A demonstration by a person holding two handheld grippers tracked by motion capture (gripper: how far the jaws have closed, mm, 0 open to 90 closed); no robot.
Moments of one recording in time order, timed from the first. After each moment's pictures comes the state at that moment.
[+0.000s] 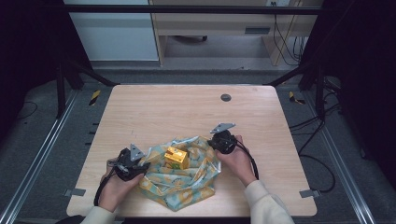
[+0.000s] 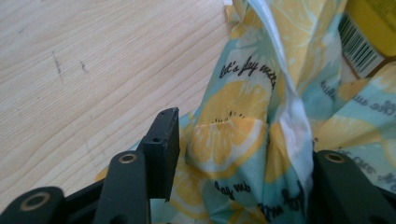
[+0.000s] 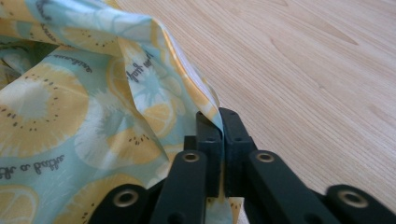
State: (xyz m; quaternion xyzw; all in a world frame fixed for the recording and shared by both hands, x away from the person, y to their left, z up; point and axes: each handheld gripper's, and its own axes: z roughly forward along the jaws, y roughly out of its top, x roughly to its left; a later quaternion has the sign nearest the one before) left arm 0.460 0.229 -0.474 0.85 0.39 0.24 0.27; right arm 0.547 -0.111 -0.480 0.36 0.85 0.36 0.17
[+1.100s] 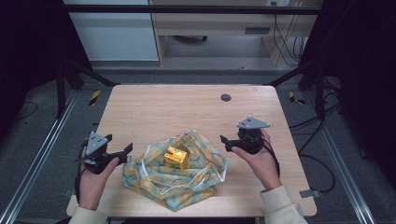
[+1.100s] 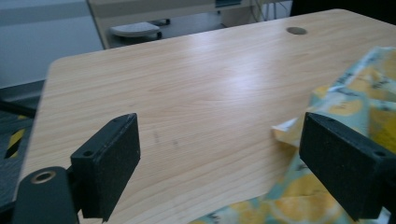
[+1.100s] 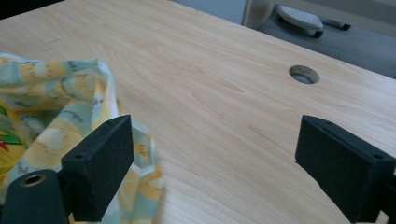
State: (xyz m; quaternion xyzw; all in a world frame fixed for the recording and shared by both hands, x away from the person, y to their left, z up) left arm 0.458 0.304 -0.428 0.70 0.46 0.31 0.45; right arm 0.508 -0.174 -0.415 0.40 0.77 0.43 0.26
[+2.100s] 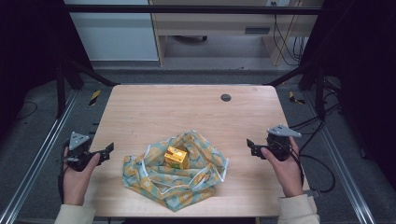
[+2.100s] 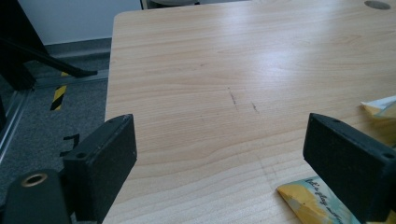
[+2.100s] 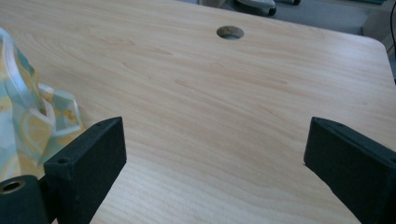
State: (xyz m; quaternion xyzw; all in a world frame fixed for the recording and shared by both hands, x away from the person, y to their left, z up) left arm 0.470 0.354 -0.446 0.69 0.52 0.30 0.39; right arm 0.490 -0.252 -0.437 0.48 0.73 0.41 0.28
